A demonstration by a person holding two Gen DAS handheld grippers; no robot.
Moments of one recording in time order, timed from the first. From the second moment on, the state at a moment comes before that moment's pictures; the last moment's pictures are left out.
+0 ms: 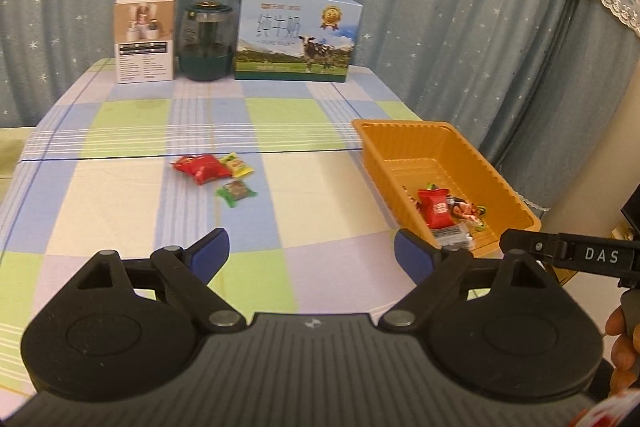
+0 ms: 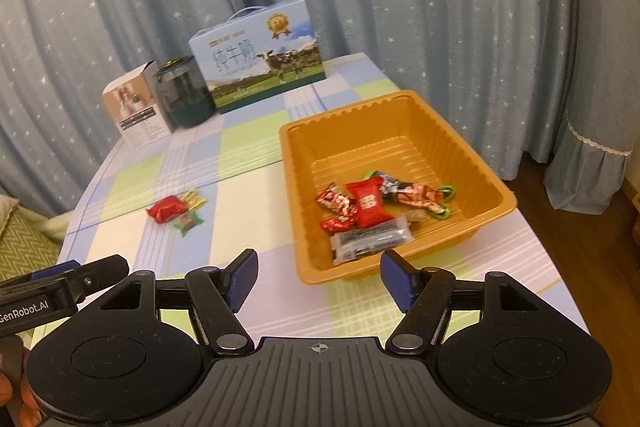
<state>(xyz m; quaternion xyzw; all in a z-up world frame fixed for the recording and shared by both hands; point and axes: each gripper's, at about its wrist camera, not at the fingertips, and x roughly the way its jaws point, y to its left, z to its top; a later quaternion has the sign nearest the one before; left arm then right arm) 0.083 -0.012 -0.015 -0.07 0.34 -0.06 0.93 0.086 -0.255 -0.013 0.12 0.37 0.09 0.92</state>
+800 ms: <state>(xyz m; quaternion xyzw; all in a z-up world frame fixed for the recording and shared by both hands) 0.084 0.062 -0.016 -0.07 0.34 0.01 0.94 0.103 -0.177 -0.019 0.07 0.37 0.16 0.91</state>
